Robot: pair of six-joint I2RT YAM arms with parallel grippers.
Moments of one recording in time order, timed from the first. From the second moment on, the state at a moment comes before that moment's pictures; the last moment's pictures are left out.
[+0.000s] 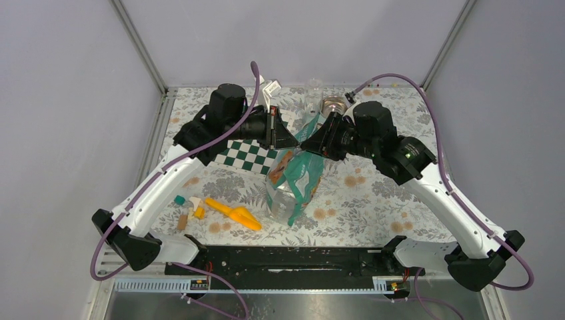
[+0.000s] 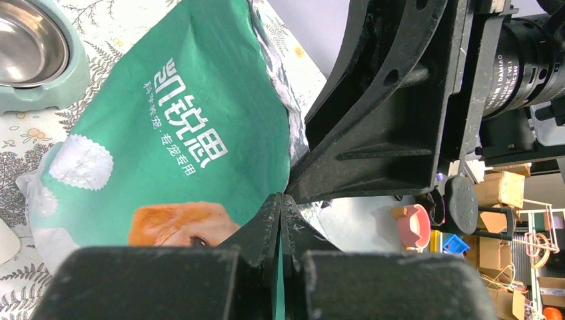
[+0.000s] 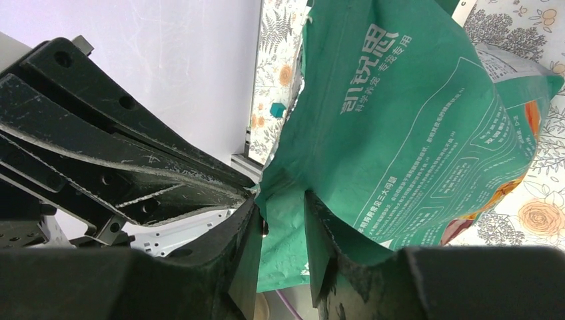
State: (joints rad) left arm -0.64 1.34 1.52 -0.58 0.62 -0.51; right arm 0.70 1.18 1.41 -0.71 -0.17 0.96
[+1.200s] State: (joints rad) left arm -0.65 1.33 1.61 -0.69 0.43 -0.43; right arm 0.70 1.37 1.75 -1.03 -0.26 0.45
